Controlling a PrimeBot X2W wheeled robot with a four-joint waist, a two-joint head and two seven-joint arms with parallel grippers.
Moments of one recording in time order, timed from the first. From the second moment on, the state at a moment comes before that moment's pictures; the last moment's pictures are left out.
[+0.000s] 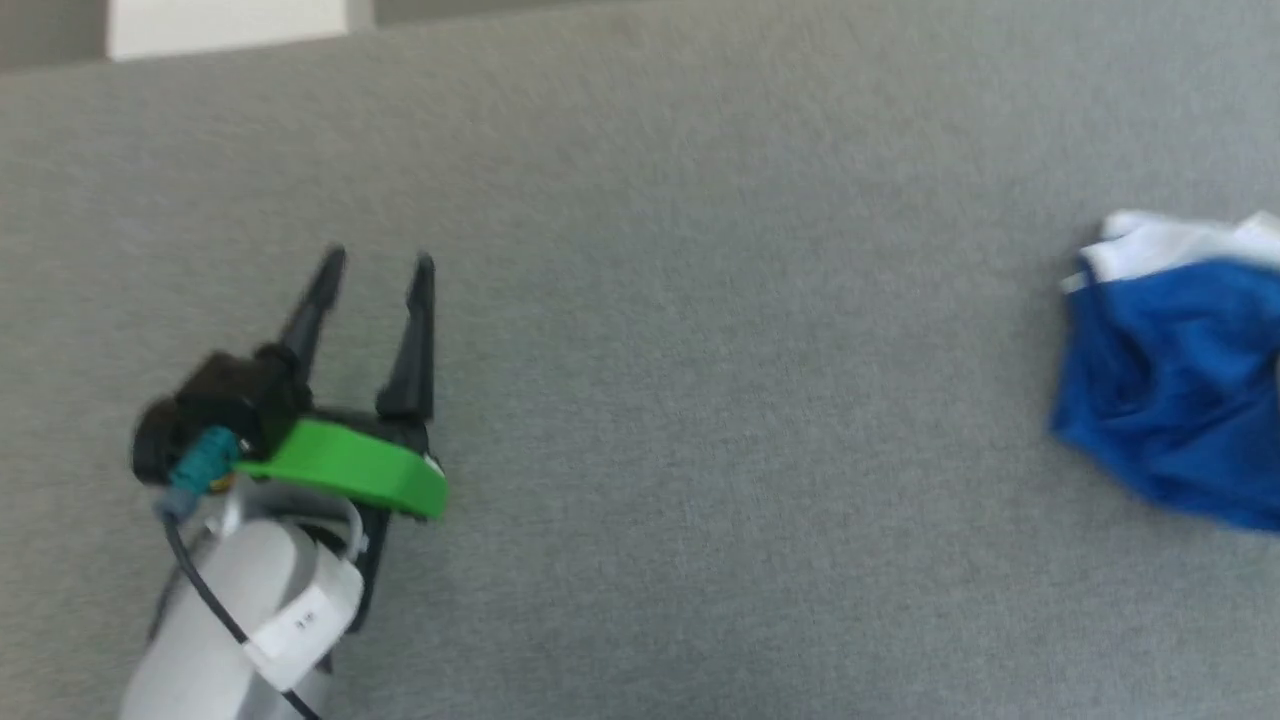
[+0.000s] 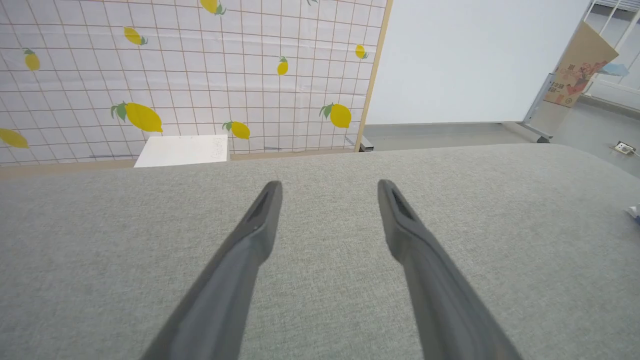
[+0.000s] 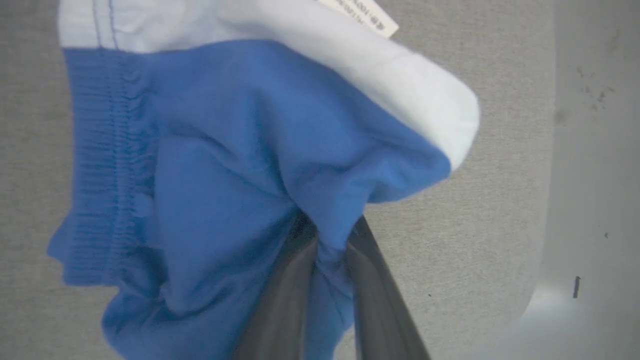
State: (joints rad) left arm -0.31 0.35 -0.34 0.00 -0.46 0.11 -0.19; right arm -0.45 -0.60 0.01 0.25 0.40 0.13 0.87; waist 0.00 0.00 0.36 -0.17
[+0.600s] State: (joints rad) left arm -0.33 0.54 -0.25 -0.34 -0.40 0.20 0.00; right arm -0.61 -0.76 -0.27 0.42 0.28 0.13 0.67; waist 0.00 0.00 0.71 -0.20
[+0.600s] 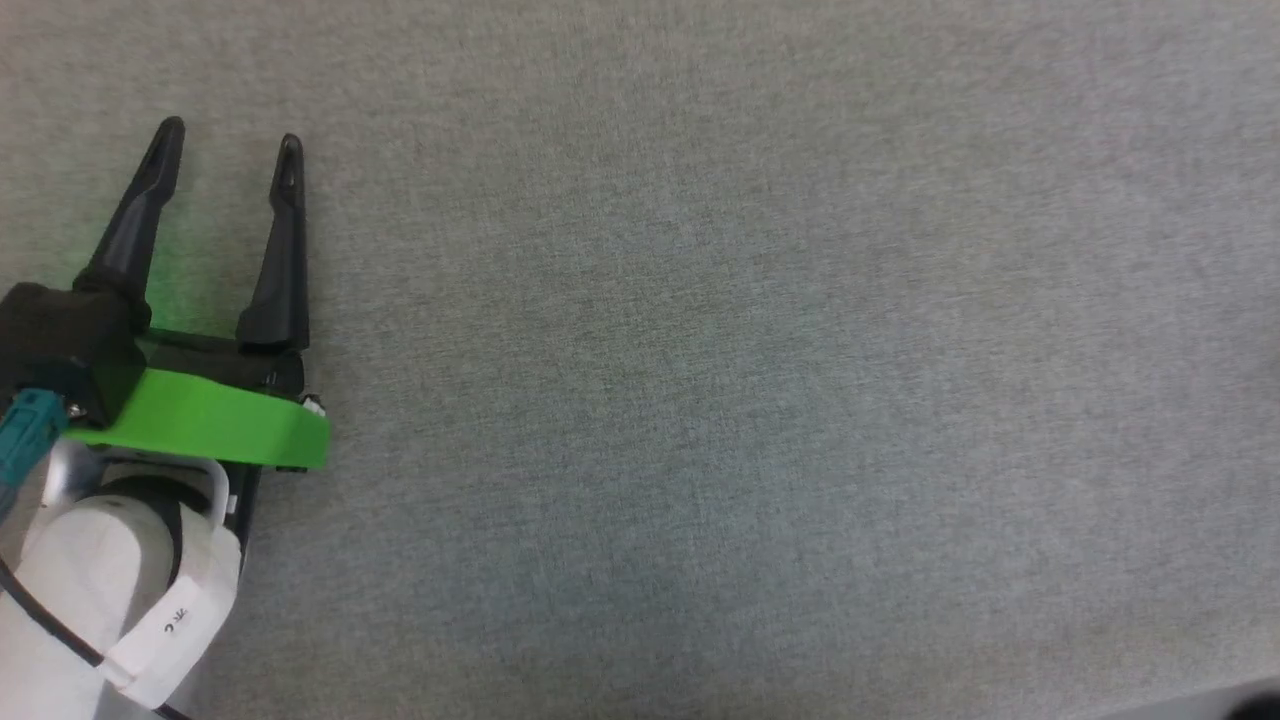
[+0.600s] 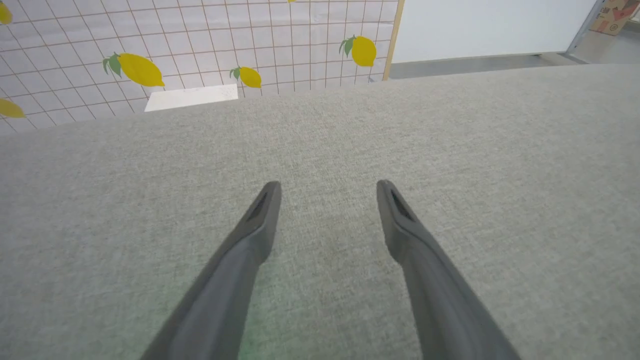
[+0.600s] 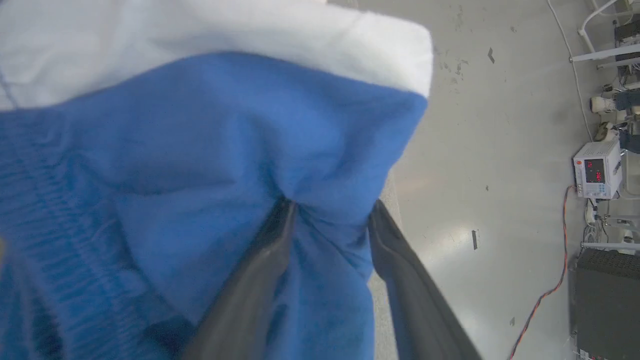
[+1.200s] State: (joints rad) left arm -0.30 0.46 -0.26 -0.19 -0.45 0.20 -0.12; right arm -0.74 -0.70 -0.23 0.25 0.35 0.13 0.31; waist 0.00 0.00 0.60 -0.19
